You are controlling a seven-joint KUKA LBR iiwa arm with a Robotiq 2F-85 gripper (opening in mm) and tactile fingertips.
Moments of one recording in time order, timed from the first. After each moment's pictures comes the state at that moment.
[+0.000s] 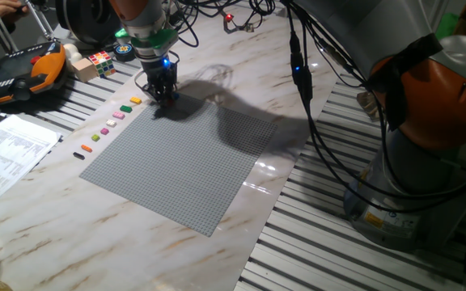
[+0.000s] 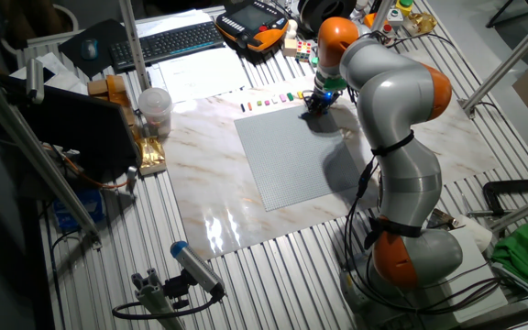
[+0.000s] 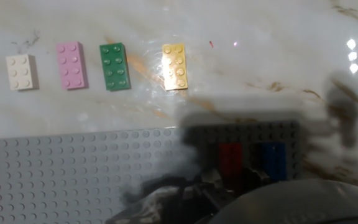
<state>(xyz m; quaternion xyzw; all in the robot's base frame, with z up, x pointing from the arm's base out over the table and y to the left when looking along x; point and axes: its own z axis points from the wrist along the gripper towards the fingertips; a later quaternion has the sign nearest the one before) 0.669 -0.085 0.024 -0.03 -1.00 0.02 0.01</state>
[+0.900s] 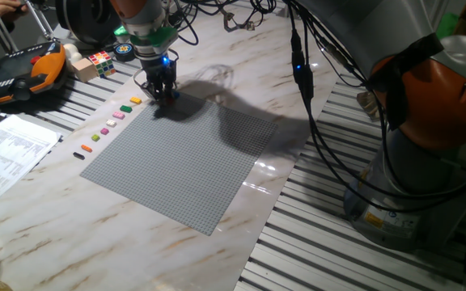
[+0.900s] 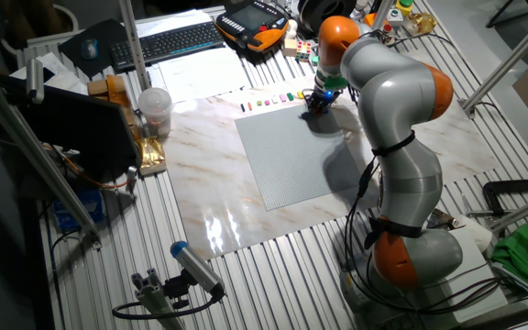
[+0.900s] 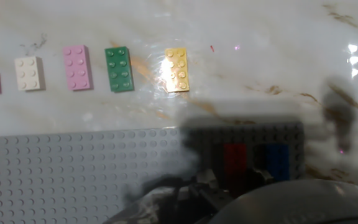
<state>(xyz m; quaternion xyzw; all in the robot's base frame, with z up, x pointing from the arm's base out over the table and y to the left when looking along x) 0.671 -0.085 0.031 -0.02 -1.00 0.01 0.00</state>
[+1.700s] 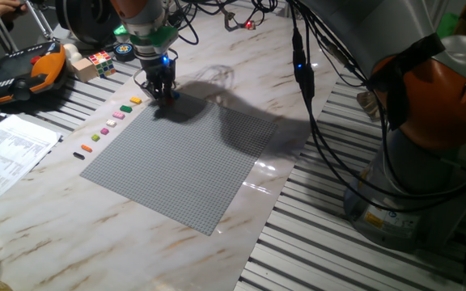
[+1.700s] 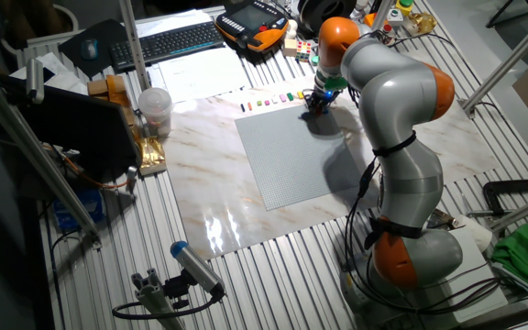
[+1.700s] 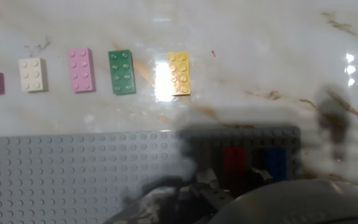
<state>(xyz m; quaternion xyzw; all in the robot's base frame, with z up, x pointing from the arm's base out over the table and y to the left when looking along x) 0.675 -0.086 0.033 -0.01 -1.00 0.02 -0.01</state>
